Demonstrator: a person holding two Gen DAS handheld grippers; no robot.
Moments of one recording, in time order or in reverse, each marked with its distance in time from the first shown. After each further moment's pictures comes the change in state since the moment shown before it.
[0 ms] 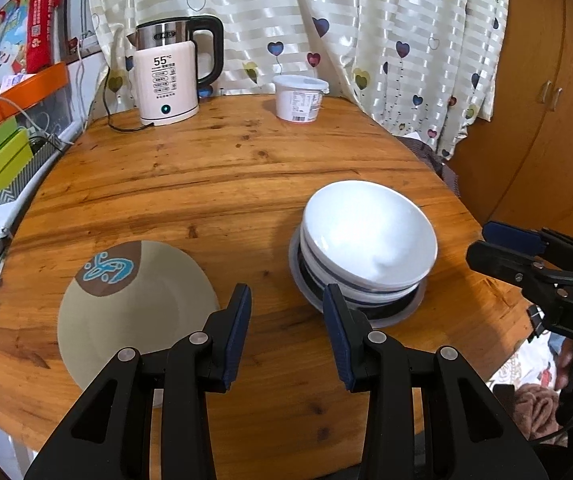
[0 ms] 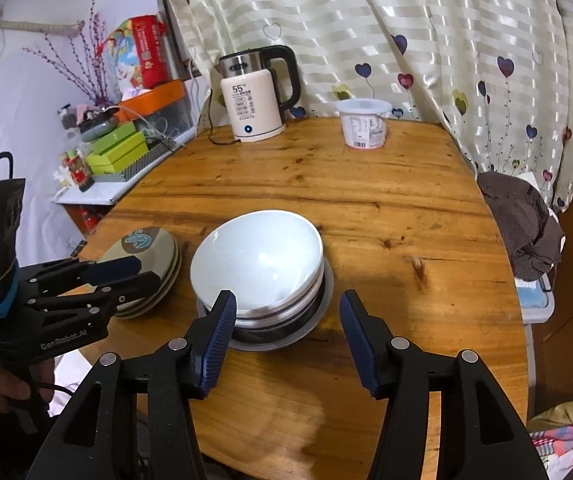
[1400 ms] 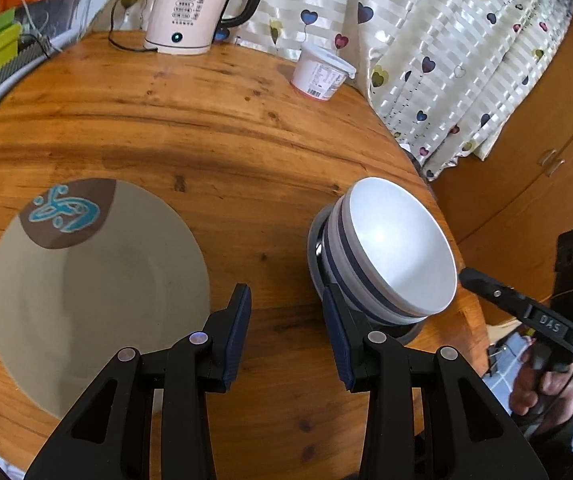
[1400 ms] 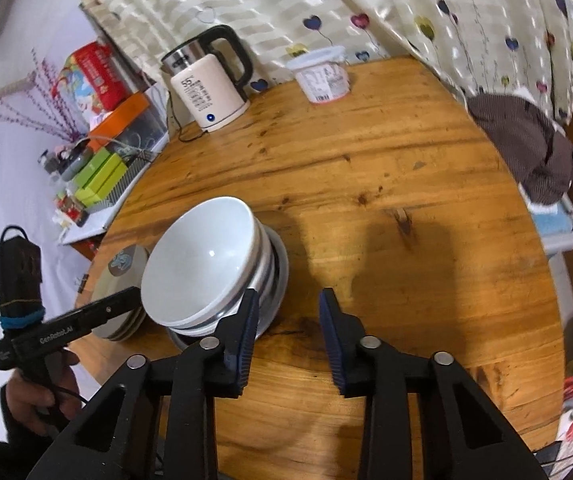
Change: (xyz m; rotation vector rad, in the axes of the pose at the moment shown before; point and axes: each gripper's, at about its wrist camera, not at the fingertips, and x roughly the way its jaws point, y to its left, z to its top) left arm 0.047 0.047 -0.002 -0.266 0.111 -0.219; right arm 0.035 -0.064 -0.006 0.269 0.104 0.085
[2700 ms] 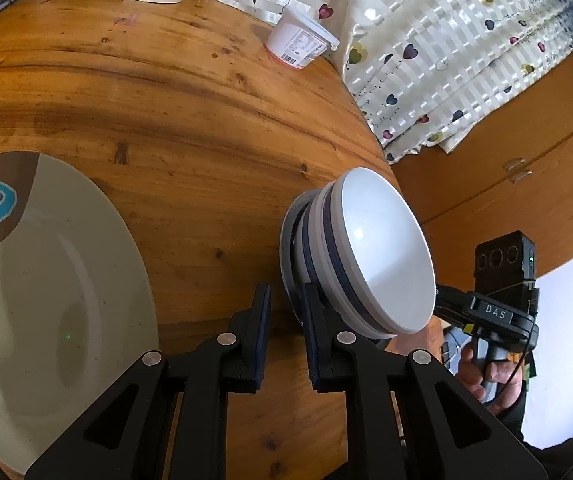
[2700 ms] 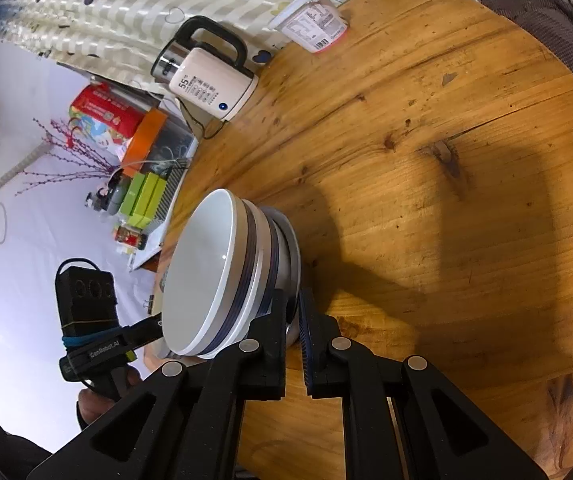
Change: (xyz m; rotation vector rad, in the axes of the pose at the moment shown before) left arm 0.033 0.010 0.016 -0.073 0.138 -0.214; right arm 0.043 -0.041 0.002 0.248 0.123 0.300
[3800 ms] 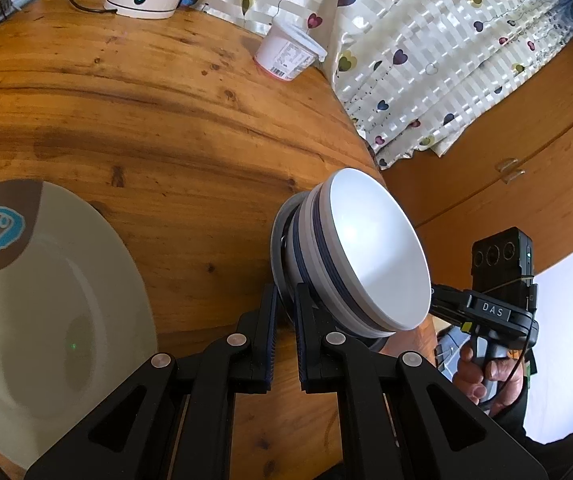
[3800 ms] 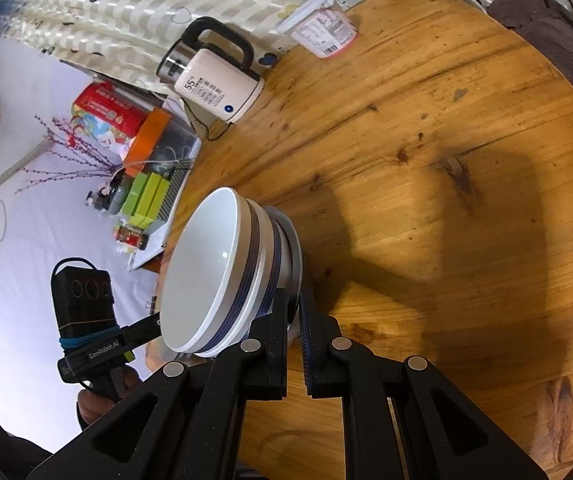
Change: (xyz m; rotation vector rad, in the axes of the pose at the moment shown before) left arm -0.014 -0.006 0.007 0.029 -0.042 -0.013; right arm -0.003 0.013 0.007 -0.017 -0.002 -0.004
